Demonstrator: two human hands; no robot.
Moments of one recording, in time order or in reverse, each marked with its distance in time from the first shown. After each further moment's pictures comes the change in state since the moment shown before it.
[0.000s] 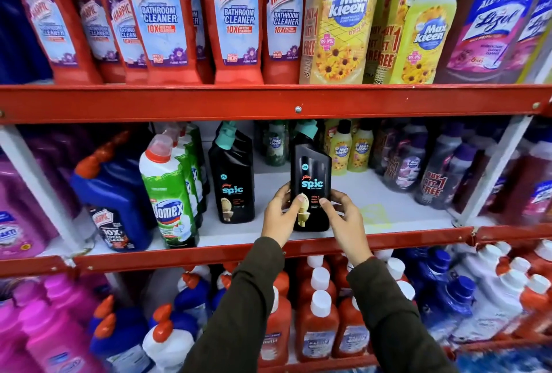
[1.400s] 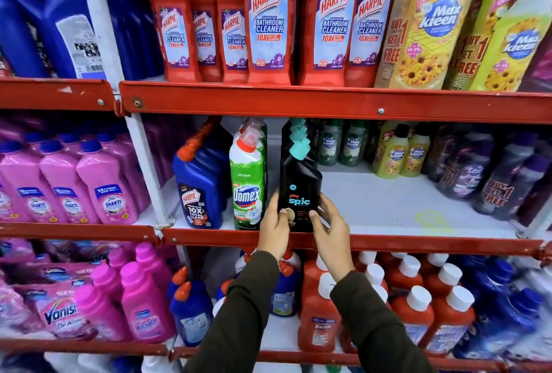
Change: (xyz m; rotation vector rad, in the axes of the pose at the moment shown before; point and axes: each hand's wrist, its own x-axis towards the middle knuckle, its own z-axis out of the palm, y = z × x) left_hand -0.065 -0.012 -0.130 0.055 0.222 -0.035; right_hand -0.079 -0.035 0.136 0.058 -0.118 -0.054
